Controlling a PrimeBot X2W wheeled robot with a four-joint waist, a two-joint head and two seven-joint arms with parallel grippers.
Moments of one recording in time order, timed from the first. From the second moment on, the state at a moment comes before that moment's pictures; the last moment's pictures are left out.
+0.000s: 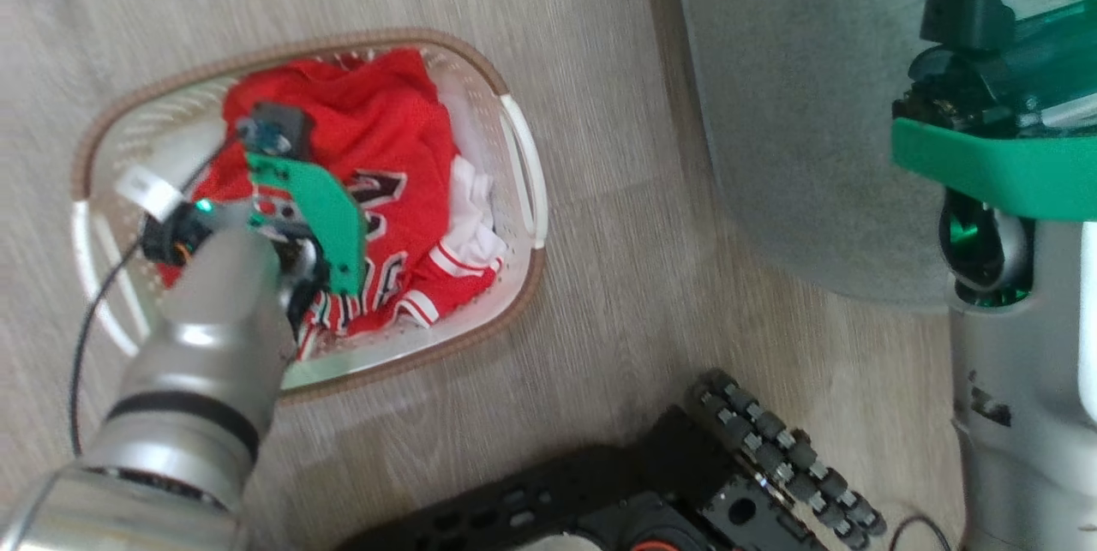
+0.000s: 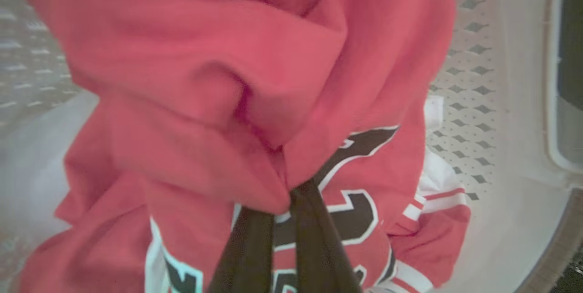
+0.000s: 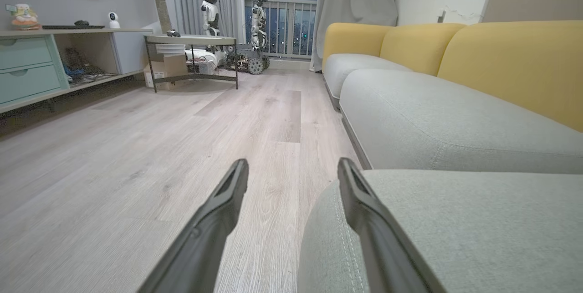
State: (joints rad) left arm -0.94 0.09 -0.44 1.29 -0.28 -0.12 0.08; right arm -0.58 -0.06 0.06 -0.17 0.20 0.13 -0.26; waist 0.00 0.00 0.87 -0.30
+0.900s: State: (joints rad) left arm -0.62 0.12 -0.83 0.89 -0.63 -0.12 -0.17; right arm -0.28 -0.10 0.00 -0.09 0.22 0.13 -0.26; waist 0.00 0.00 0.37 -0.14
